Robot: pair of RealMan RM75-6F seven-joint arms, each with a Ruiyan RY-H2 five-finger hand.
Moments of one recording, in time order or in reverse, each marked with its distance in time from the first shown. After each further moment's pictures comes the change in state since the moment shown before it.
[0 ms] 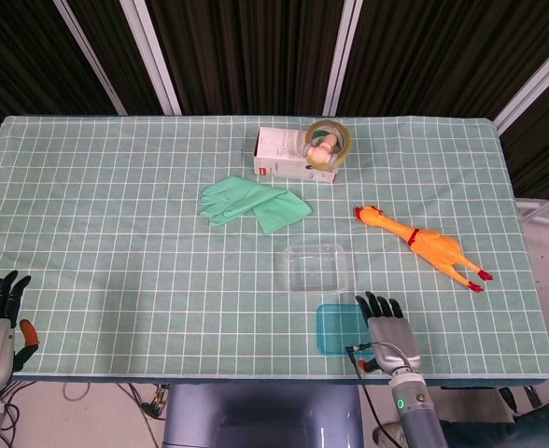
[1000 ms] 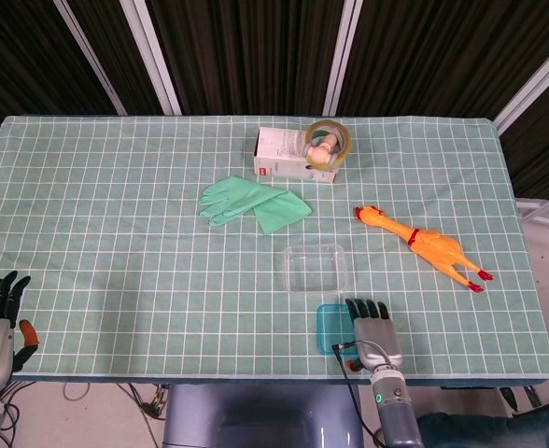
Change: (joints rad) left arm -0.001 0.001 0.003 0.000 -0.003 0.000 0.000; right arm 0.084 -0.146 -0.001 0.106 0.115 0.075 -0.045
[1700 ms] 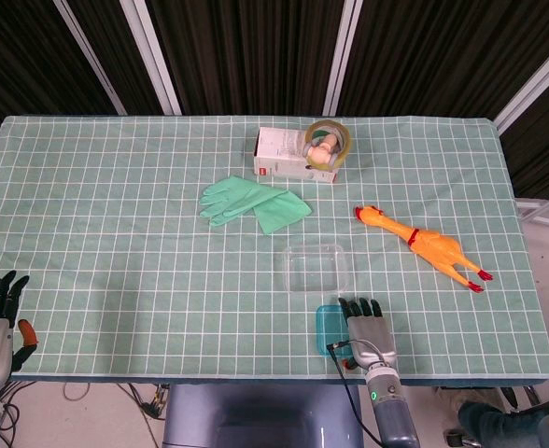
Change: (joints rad) left arm 0.000 0.001 -0.001 0.000 -0.003 0.002 0.000; right arm 0.034 -0.013 -0.010 0.032 0.005 -0.023 0.014
